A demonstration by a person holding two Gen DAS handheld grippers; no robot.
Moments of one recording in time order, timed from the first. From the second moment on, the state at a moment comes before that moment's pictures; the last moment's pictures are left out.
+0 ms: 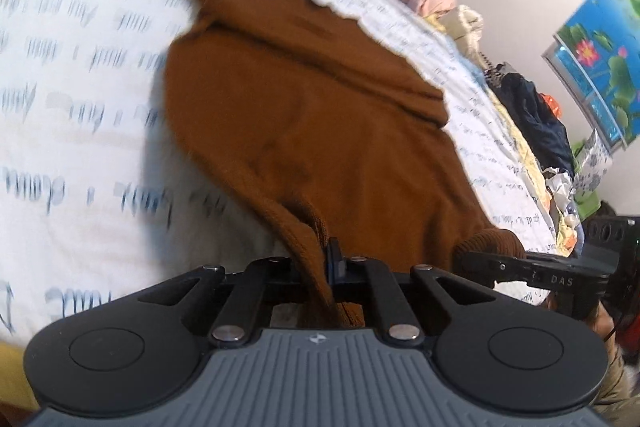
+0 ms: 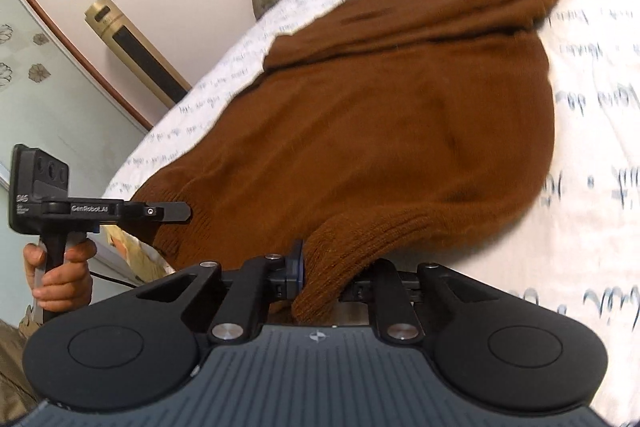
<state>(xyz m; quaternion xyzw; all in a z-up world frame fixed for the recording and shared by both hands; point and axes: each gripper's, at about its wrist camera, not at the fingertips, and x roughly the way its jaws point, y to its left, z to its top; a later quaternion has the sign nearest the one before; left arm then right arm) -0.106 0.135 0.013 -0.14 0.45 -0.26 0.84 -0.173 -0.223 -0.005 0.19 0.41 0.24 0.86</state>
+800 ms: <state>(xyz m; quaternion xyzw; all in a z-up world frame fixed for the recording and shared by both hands) -0.059 0.065 0.074 0.00 0.37 -0.18 0.91 -0.113 -0.211 0.060 0.14 0.30 0.18 0.93</state>
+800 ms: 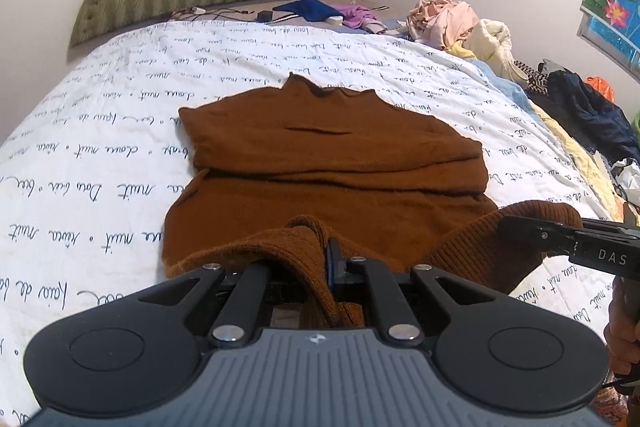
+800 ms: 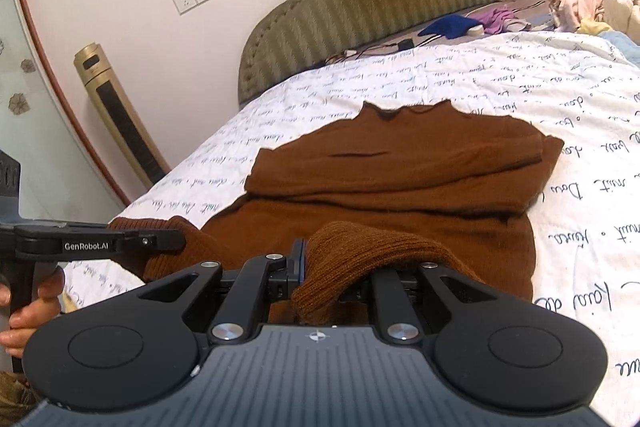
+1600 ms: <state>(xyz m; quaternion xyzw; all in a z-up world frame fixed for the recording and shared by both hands) -0.002 0.058 0.106 0.01 0.30 -0.10 0.95 -0.064 -0.224 0.083 0.13 0.22 0.10 0.96</state>
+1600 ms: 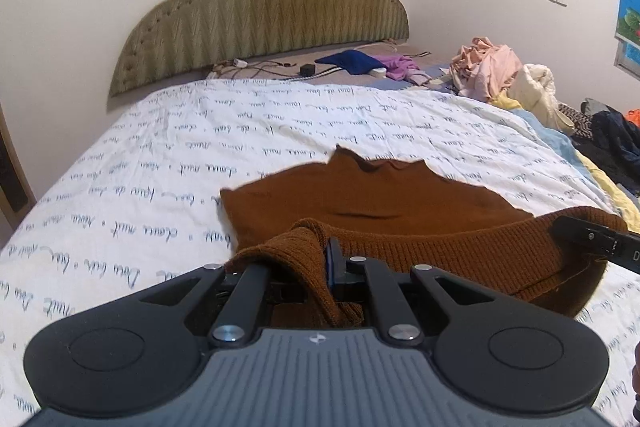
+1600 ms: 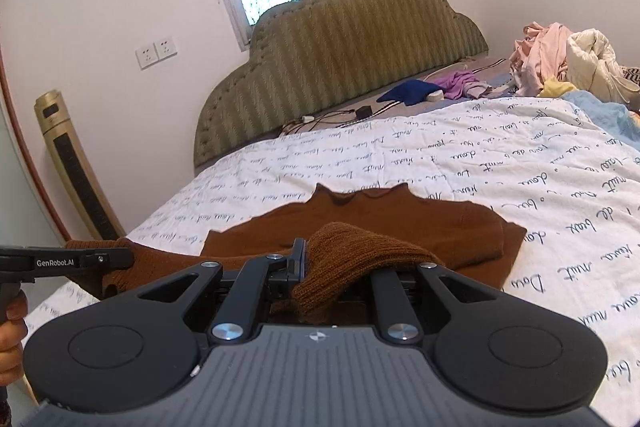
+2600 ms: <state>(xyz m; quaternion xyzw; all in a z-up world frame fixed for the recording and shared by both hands) 0.186 0.021 0.032 0.05 0.37 -0.06 0.92 0.114 -0.261 0.012 0.20 0.30 0.06 0.93</state>
